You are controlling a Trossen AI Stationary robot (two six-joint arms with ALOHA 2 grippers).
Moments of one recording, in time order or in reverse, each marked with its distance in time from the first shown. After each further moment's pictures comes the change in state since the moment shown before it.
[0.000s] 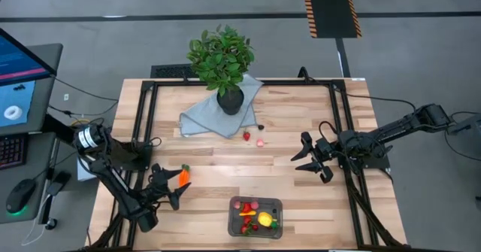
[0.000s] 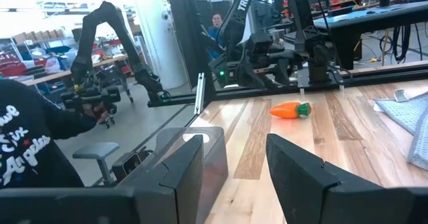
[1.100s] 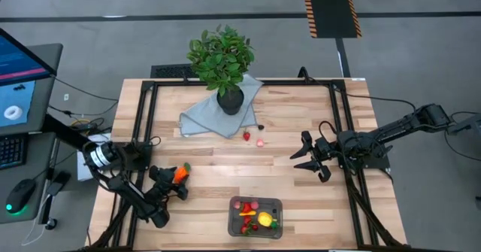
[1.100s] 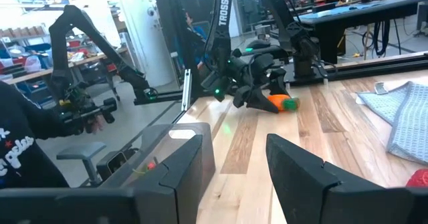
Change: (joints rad) left arm 0.104 0.230 0.000 0.057 0.347 -0.171; right arm 0.000 0.000 0.000 -0.026 0.051 0.000
